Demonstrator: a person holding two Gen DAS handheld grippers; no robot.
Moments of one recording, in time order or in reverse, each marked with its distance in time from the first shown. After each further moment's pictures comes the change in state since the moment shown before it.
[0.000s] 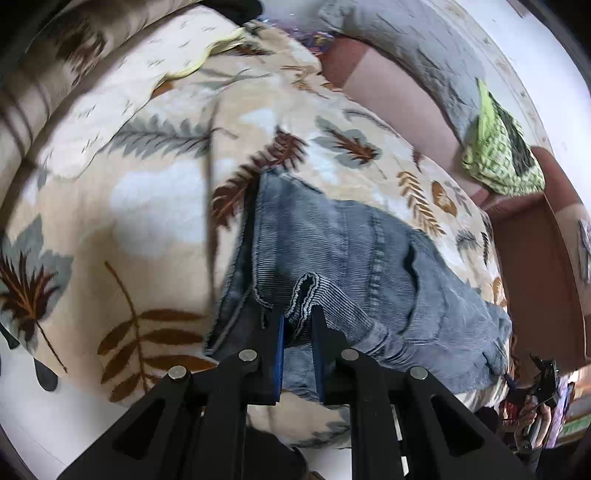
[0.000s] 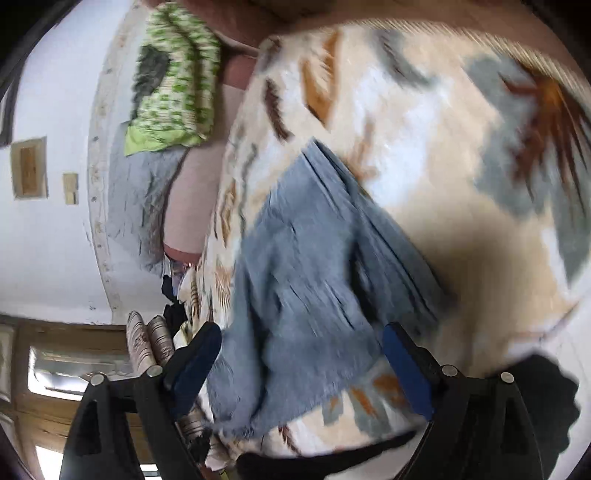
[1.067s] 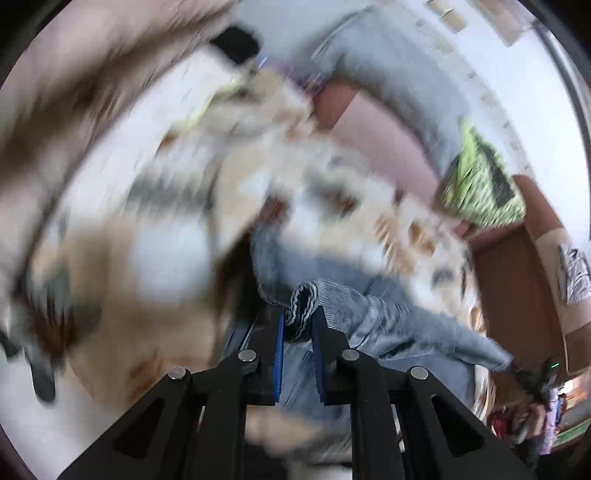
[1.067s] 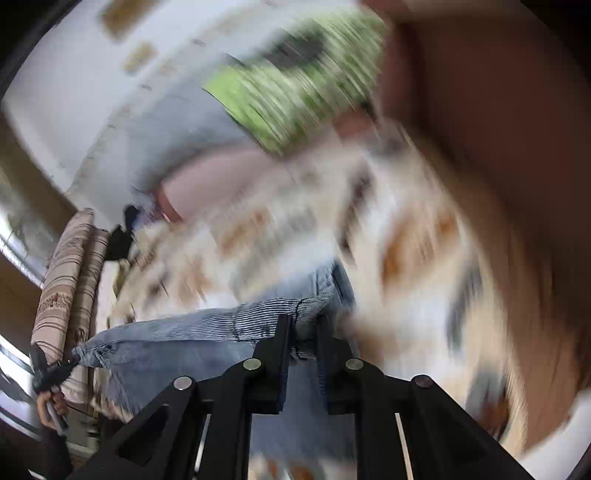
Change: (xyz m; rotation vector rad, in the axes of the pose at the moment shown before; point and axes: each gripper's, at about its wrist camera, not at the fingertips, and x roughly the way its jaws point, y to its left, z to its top) left arm -0.047 0.014 0.008 -0.021 -0.068 -0.046; right arm -0.025 0.040 0.047 -0.471 0.071 -0.237
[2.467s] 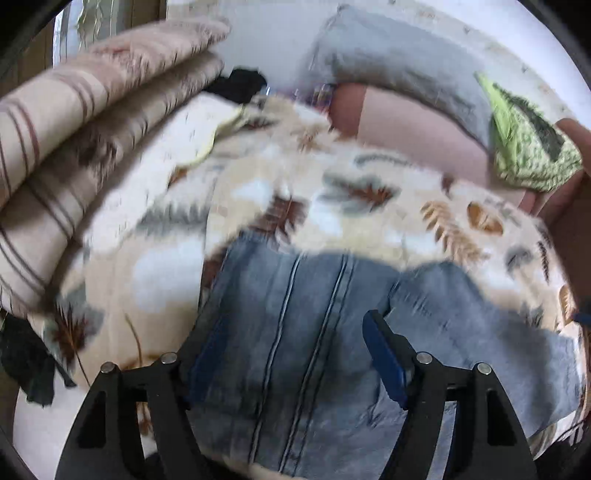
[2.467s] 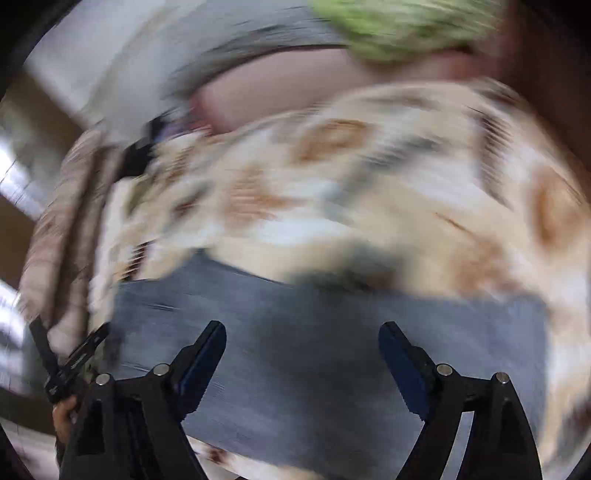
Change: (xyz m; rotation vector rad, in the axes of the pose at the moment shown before) left arm 0.061 -0.092 -0.011 0.189 -0.238 0.366; right arm 0.137 0.279 0.026 -0.370 0.176 0.115
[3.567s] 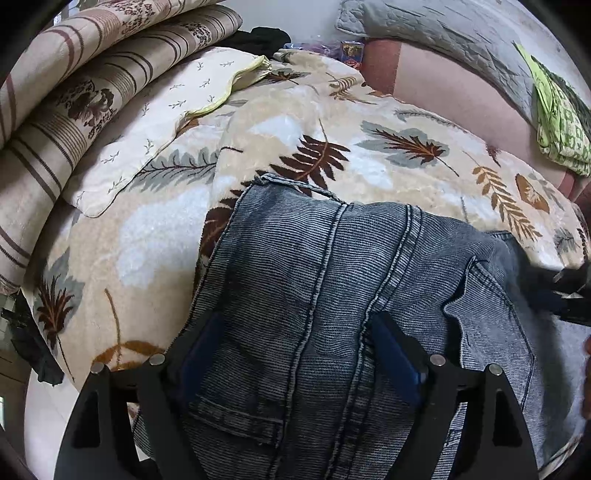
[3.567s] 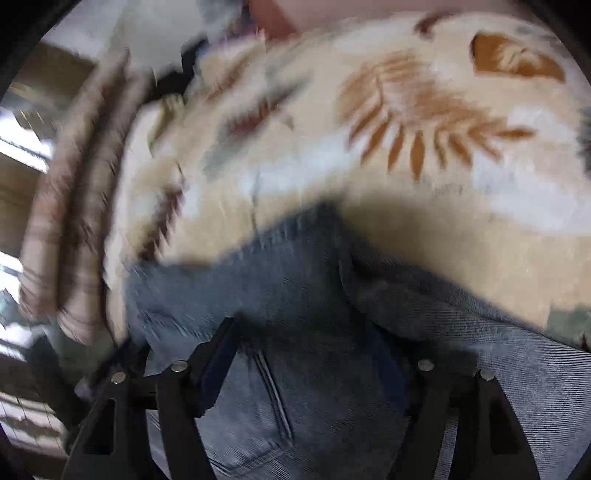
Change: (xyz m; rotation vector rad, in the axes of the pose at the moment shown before) left arm 0.074 0.015 -0.020 -0.029 0.145 0.105; right arm 0.153 0.063 -0.007 0.091 0.188 0.124
